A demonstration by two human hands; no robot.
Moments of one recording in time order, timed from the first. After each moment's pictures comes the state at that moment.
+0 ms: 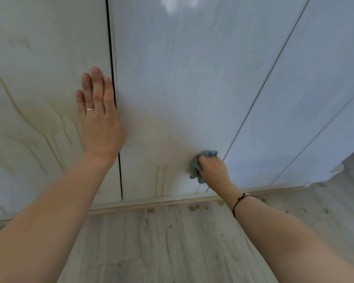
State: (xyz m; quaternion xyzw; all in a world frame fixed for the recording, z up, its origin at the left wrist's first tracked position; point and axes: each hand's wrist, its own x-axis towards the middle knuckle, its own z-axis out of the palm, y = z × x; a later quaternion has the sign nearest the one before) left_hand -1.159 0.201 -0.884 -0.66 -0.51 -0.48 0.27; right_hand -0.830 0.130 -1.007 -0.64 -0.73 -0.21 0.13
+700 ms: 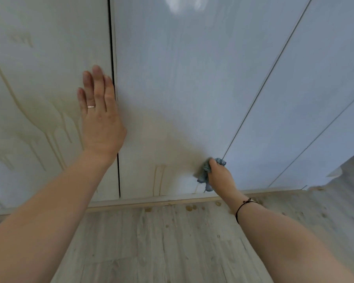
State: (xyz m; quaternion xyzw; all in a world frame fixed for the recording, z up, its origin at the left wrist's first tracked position) left_hand -1.154 0.196 -0.883 -0.66 -0.52 -0.47 0.27; right_hand -0.808 0.107 -1.010 -0.77 -0.63 -0.01 0.09
